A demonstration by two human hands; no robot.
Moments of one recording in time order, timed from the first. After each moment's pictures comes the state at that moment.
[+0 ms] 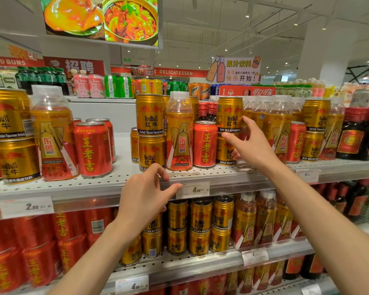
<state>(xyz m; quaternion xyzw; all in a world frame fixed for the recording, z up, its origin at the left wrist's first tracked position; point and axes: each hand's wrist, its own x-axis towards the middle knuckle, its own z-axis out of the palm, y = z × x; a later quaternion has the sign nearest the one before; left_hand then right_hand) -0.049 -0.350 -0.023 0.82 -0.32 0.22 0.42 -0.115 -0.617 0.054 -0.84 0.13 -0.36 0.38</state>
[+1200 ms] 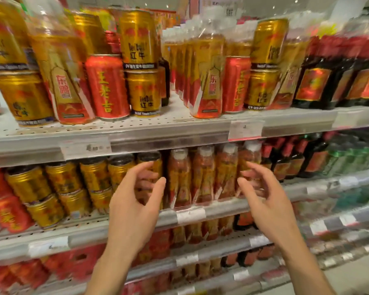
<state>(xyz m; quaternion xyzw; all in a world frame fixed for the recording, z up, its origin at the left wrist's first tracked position) -0.171 -0.513 -0.120 0.75 -0.24 0.15 0.59 -0.290 -0.738 -0.127 -0.79 0.19 -0.35 0.46</state>
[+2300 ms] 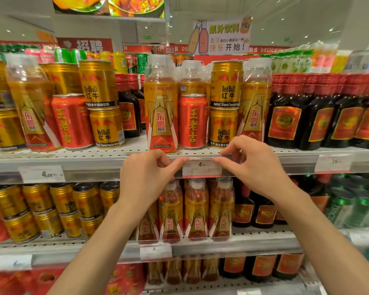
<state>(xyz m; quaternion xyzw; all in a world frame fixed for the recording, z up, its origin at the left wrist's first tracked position) -0.156 -0.666 -0.031 0.85 -0.23 0.30 0.38 -0.231 -0.894 -0.014 -0.91 -0.02 -0.36 0.19</state>
